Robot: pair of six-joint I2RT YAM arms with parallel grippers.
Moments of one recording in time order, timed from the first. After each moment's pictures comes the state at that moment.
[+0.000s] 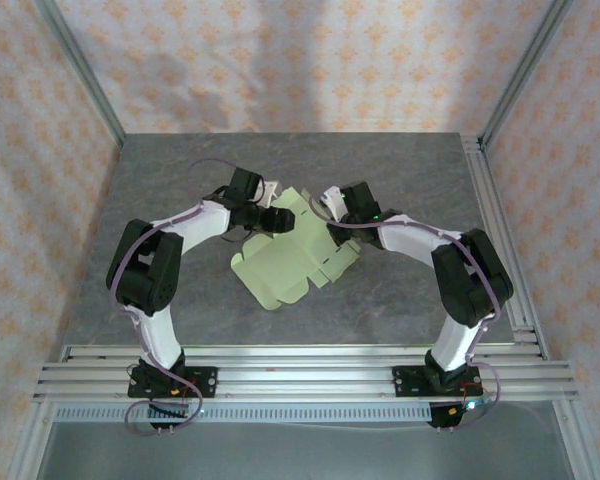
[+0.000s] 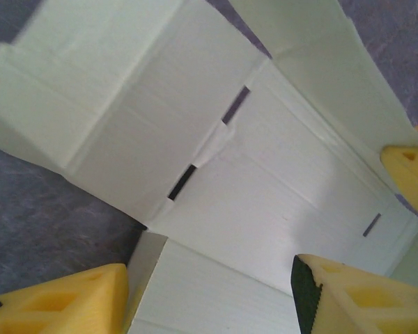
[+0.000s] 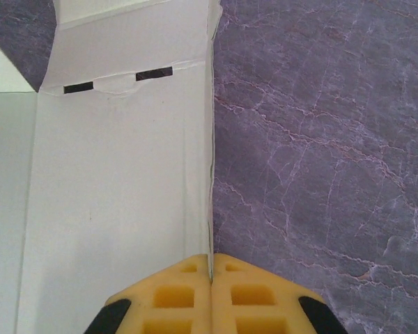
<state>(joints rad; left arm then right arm) -0.33 1.85 1.20 -0.31 0.42 -0.29 0.50 1.75 1.07 -0.17 -0.09 -0.20</state>
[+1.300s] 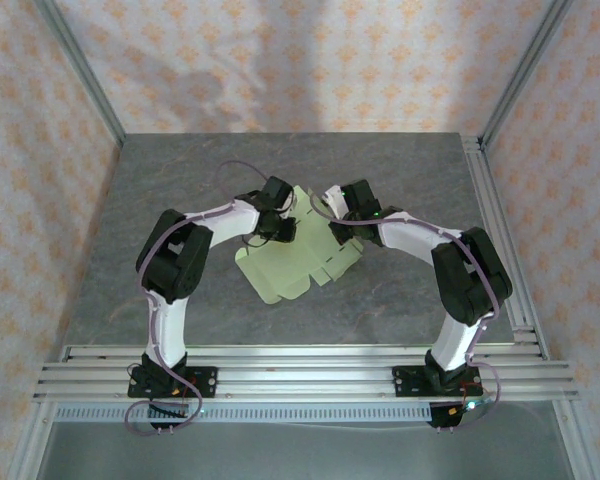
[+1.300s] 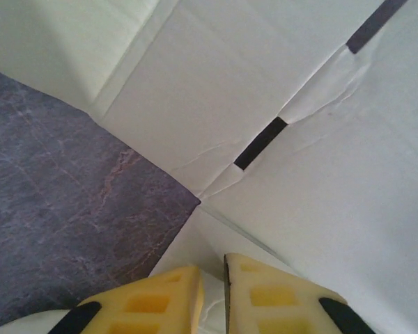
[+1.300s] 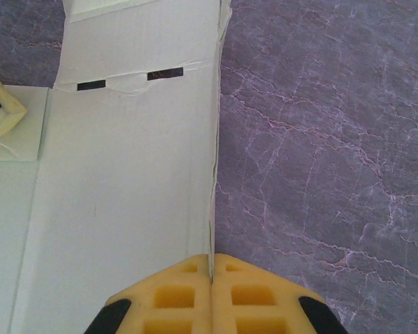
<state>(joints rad) -0.47 2.03 1.36 -0.47 0.08 -0.31 0.49 1.76 1.10 -0.23 -0.05 -0.23</state>
